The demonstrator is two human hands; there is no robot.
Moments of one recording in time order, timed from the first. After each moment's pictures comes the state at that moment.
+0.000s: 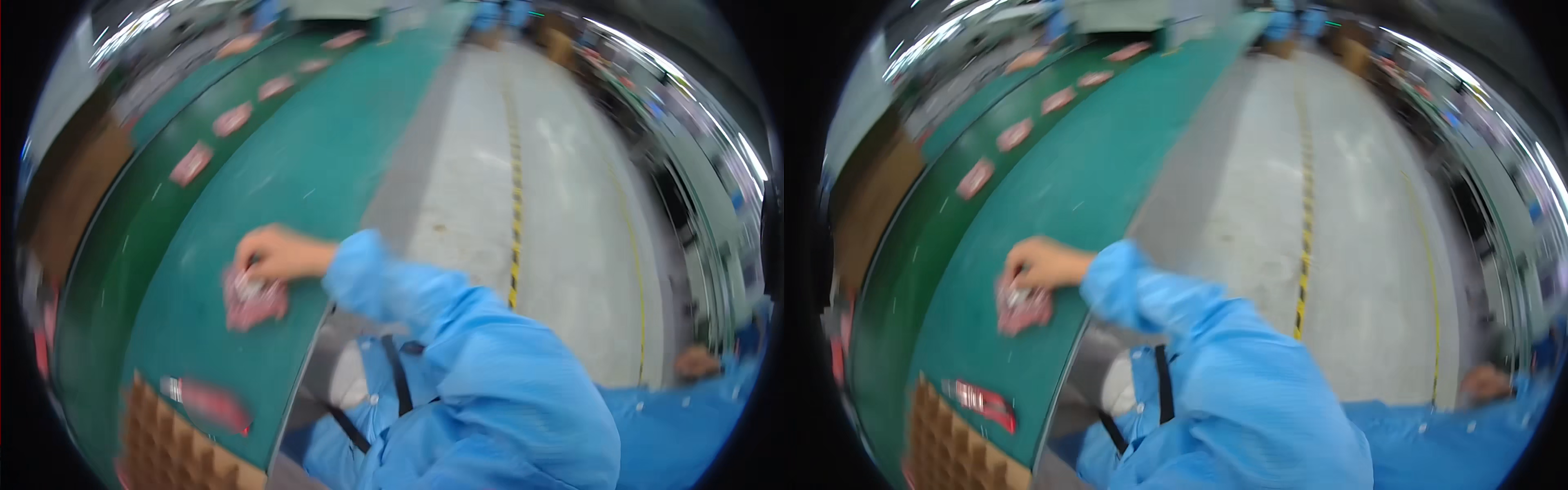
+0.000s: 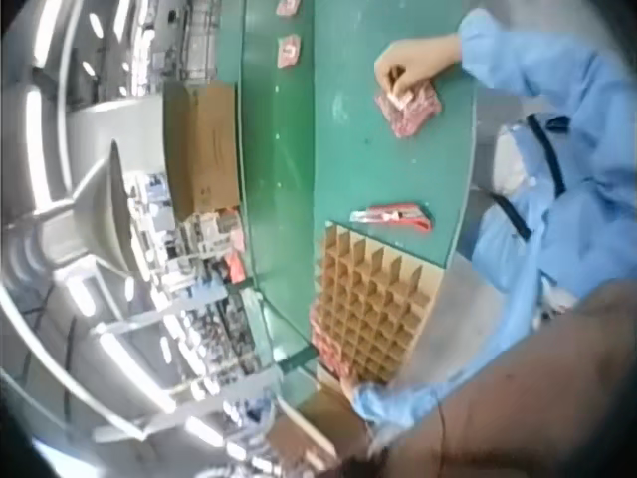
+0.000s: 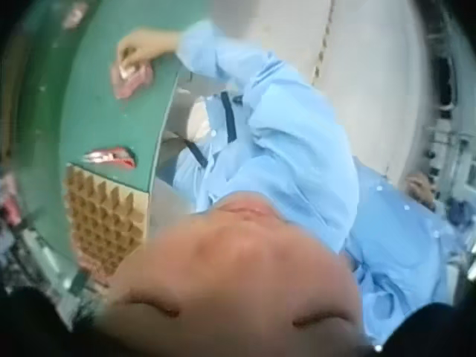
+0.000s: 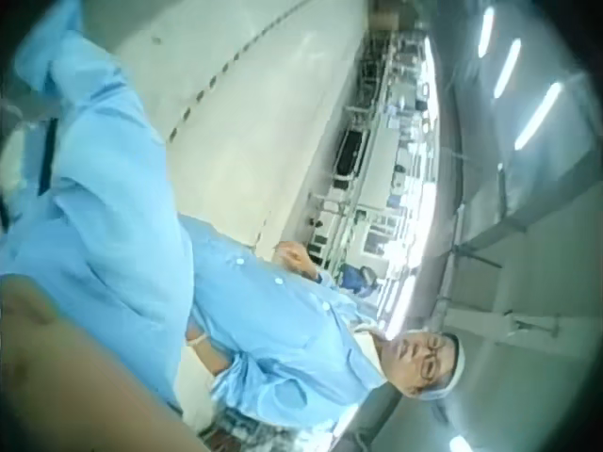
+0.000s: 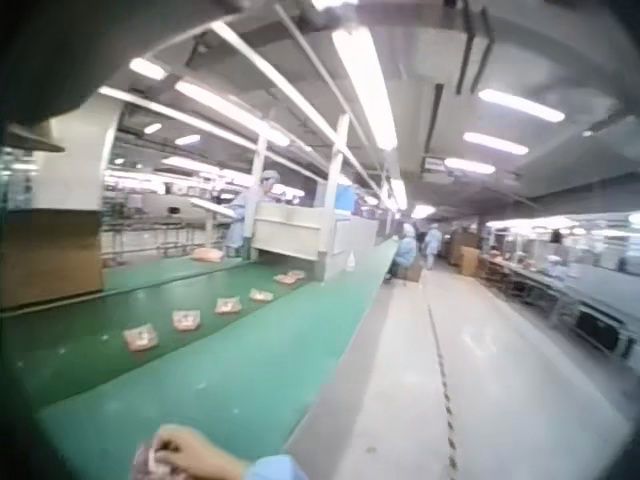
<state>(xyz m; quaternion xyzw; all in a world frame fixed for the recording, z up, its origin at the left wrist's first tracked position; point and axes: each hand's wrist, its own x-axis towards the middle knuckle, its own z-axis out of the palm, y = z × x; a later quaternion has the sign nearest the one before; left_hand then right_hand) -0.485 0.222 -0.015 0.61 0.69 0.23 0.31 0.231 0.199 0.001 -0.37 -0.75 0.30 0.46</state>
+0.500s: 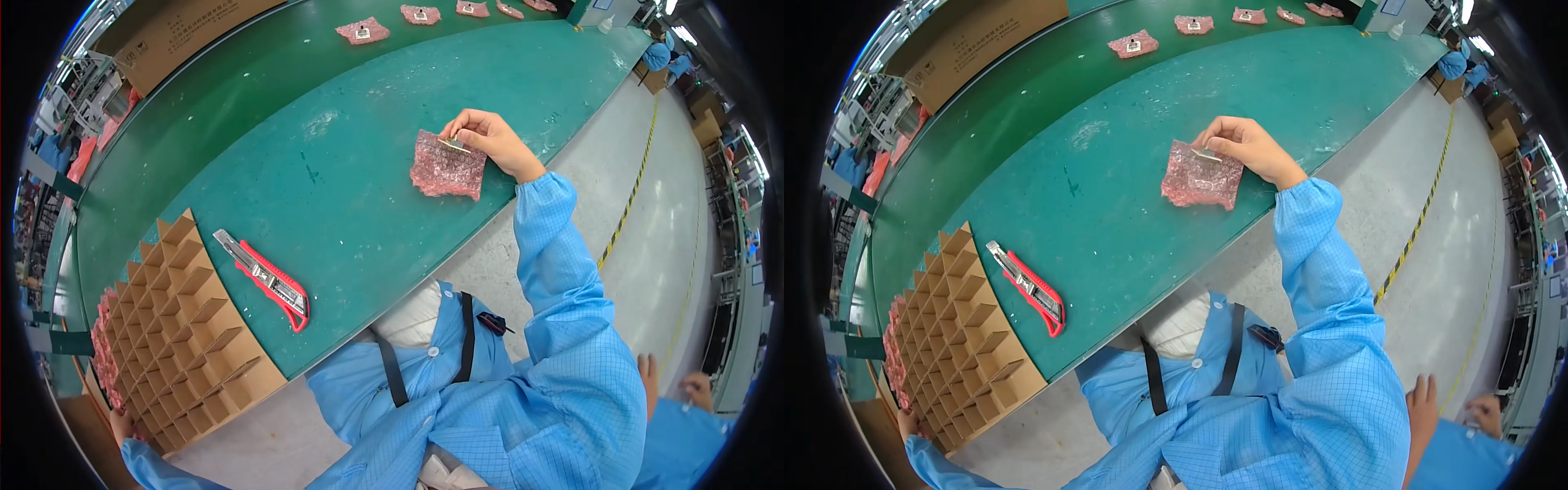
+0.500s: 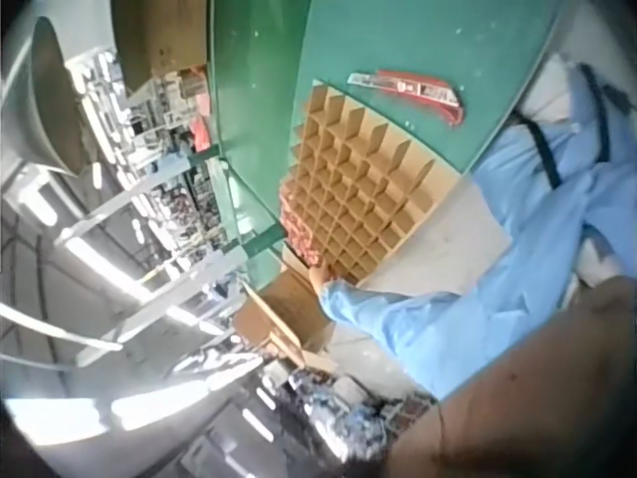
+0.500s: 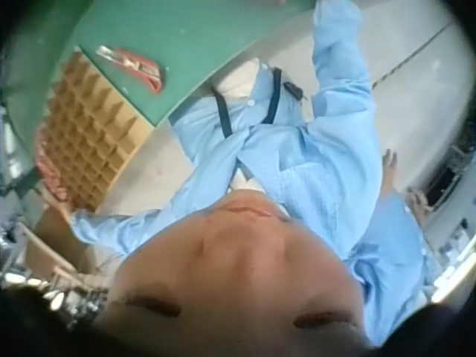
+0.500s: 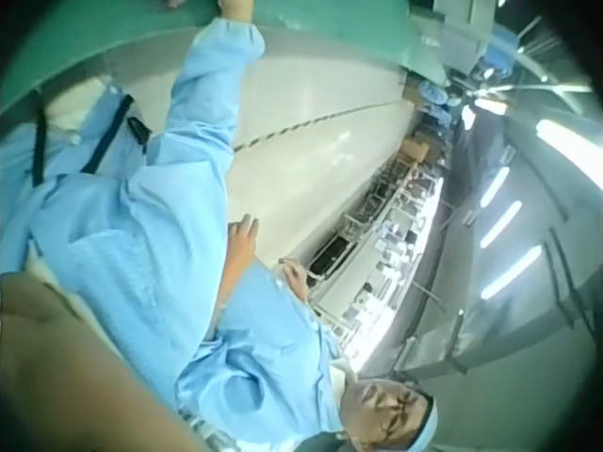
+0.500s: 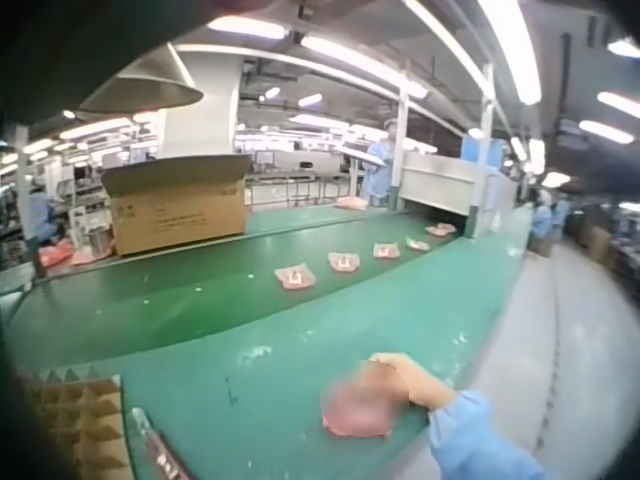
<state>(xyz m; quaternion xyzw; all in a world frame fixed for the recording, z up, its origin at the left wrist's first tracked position) -0.614 -0.056 0.012 0.41 0.91 0.05 0.06 0.314 0.237 -0.016 -0.40 -0.64 0.51 0.42</state>
